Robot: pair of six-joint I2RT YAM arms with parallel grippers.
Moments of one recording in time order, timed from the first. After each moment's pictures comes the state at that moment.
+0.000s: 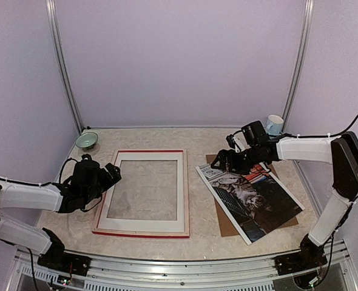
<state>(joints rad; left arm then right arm) -0.57 1.25 0.40 0.30 -0.40 -0.92 0.49 1.70 1.10 -0.25 -0.38 0.45</state>
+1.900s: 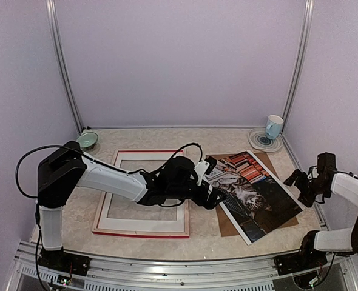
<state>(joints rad) -1.07 2.04 1.23 0.35 0.13 -0.31 -0.29 1.12 0.53 -0.39 -0.31 0.55</state>
